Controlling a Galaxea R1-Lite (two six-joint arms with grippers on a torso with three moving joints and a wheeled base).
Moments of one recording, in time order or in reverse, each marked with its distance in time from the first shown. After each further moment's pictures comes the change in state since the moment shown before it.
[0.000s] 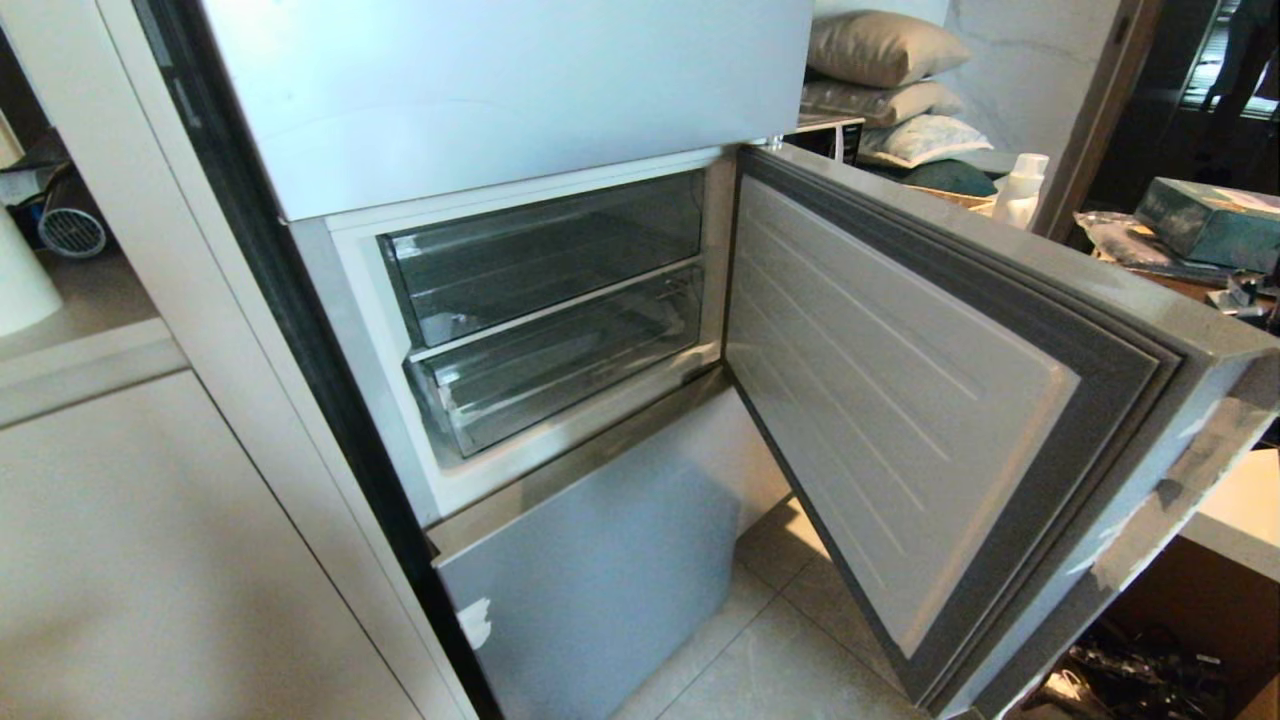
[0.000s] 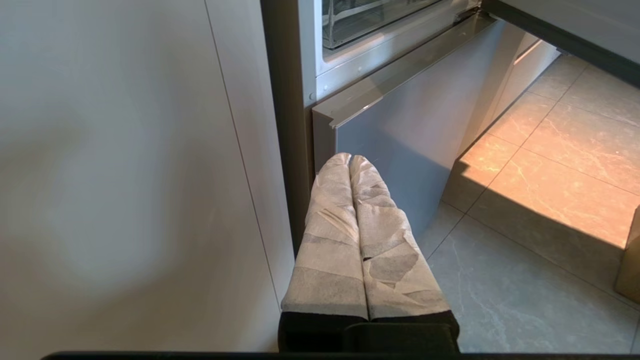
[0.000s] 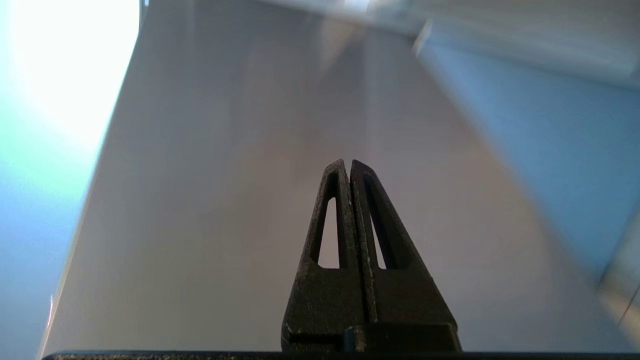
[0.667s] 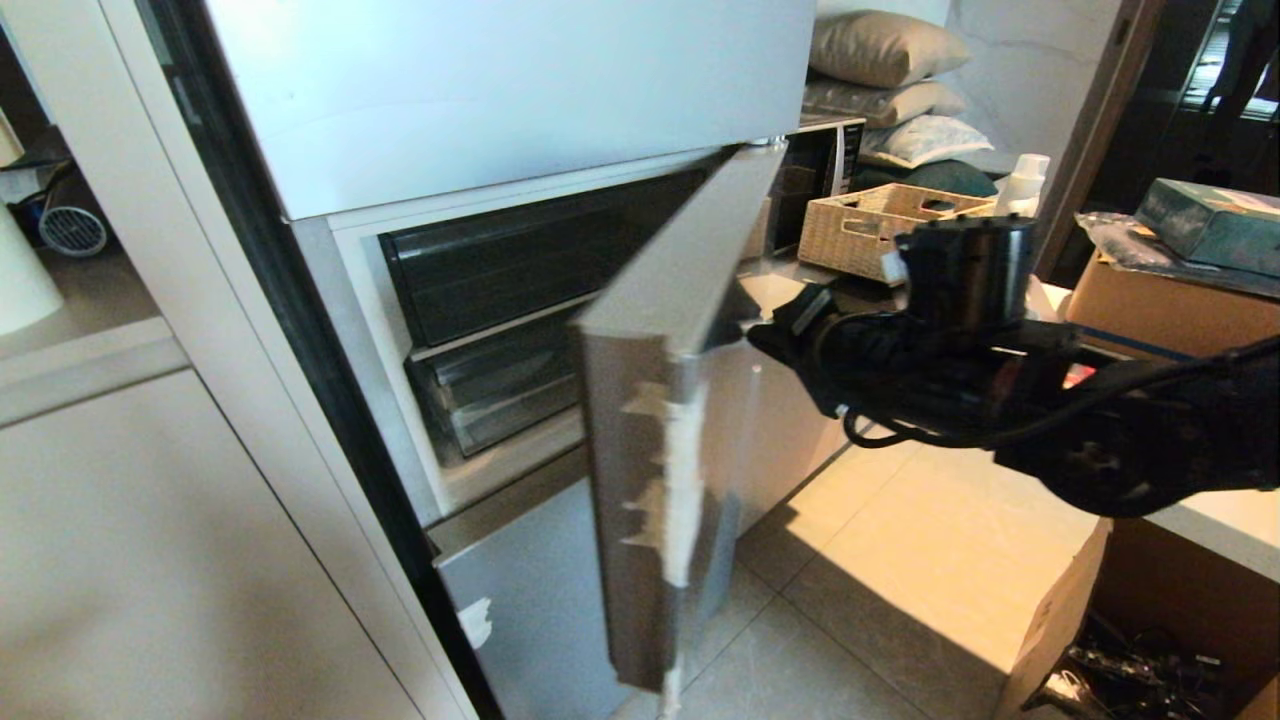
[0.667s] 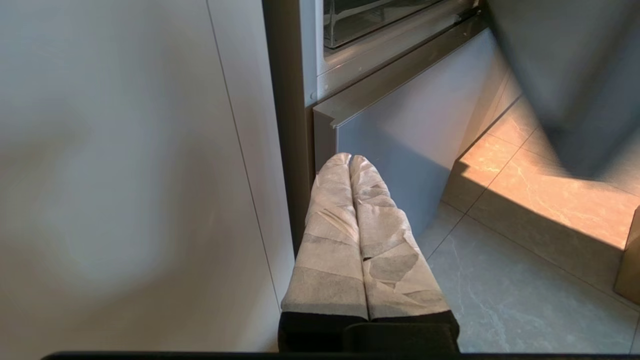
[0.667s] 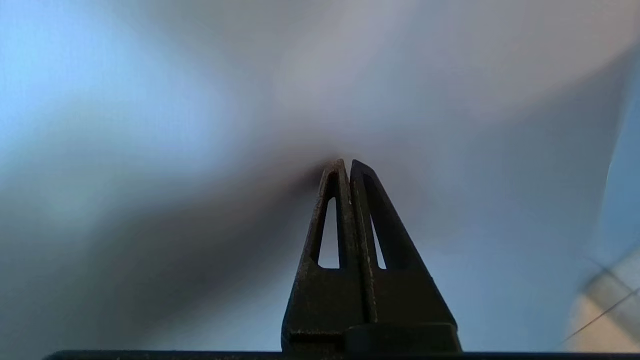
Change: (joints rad) left arm 0.000 0.000 0.000 0.000 0.001 0.000; right arm 0.659 0.236 -0.315 0.052 -0.445 -0.226
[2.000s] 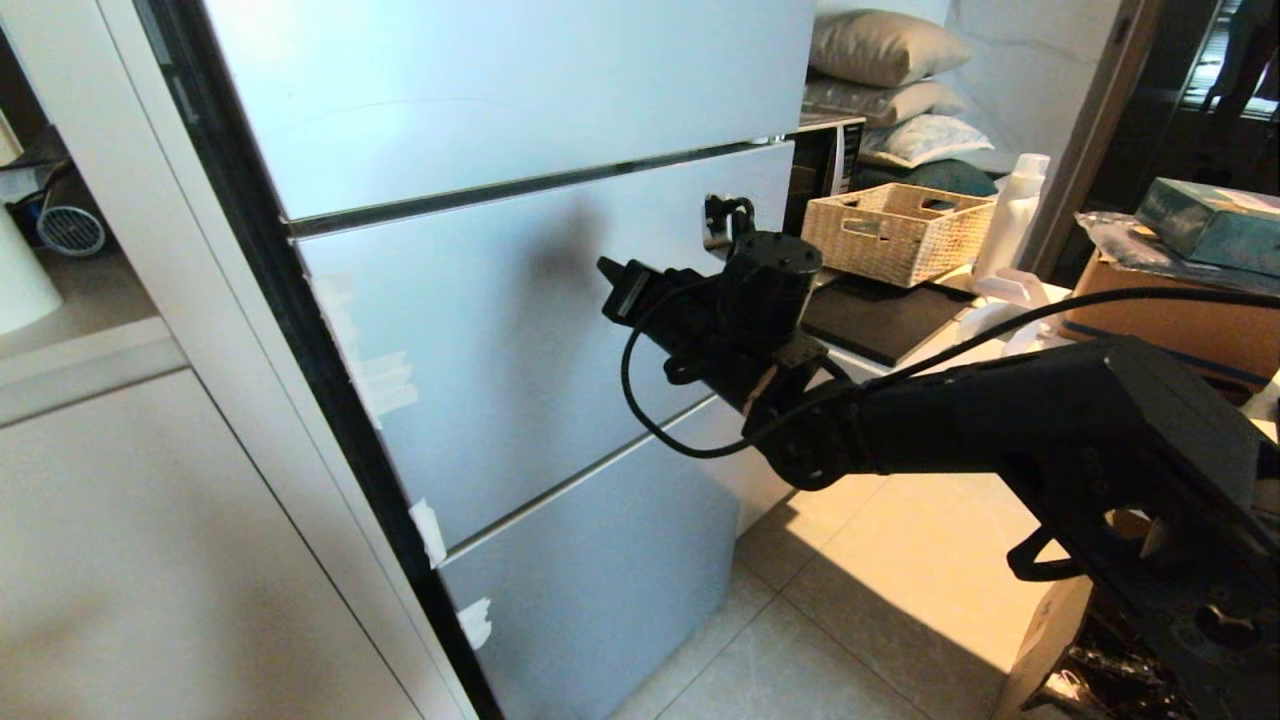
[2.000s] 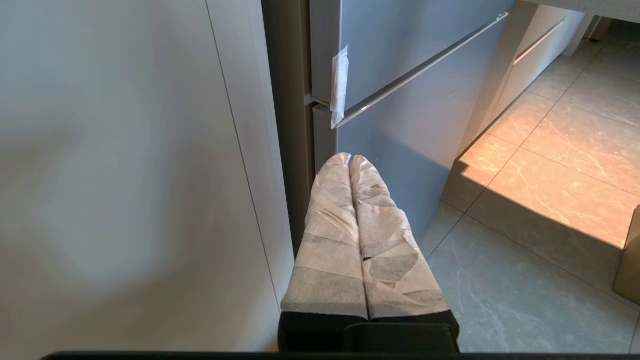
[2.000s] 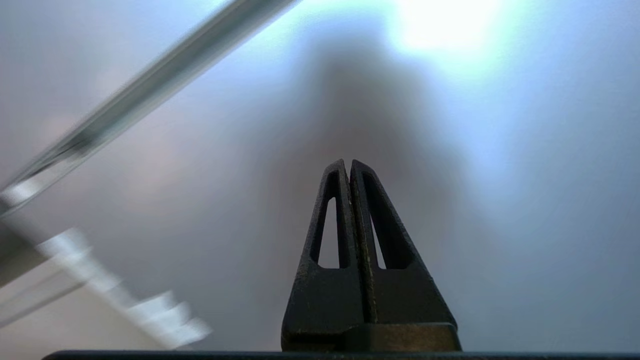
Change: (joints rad) left arm 0.000 0.000 0.000 0.000 0.000 0.000; right arm 0.109 0.466 -0.557 -0.340 0.067 -0.438
